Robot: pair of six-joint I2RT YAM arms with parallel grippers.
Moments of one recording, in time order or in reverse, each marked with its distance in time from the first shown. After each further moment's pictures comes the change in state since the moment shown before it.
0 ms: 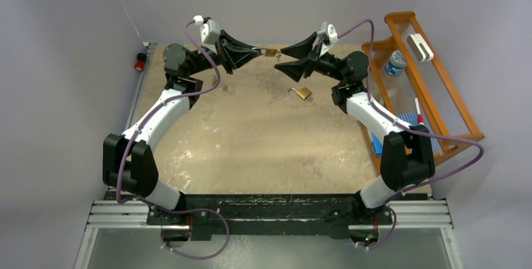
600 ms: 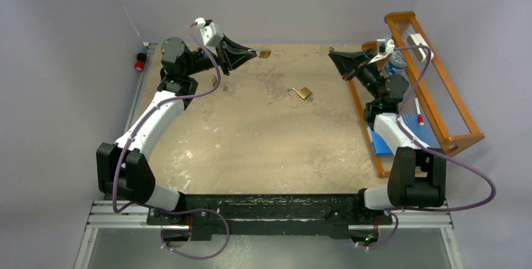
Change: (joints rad) left arm 0.021 -0.060 0.010 -0.274 -0.016 0.230; right arm -0.363 -0.152 -0.325 0.154 0.197 0.201
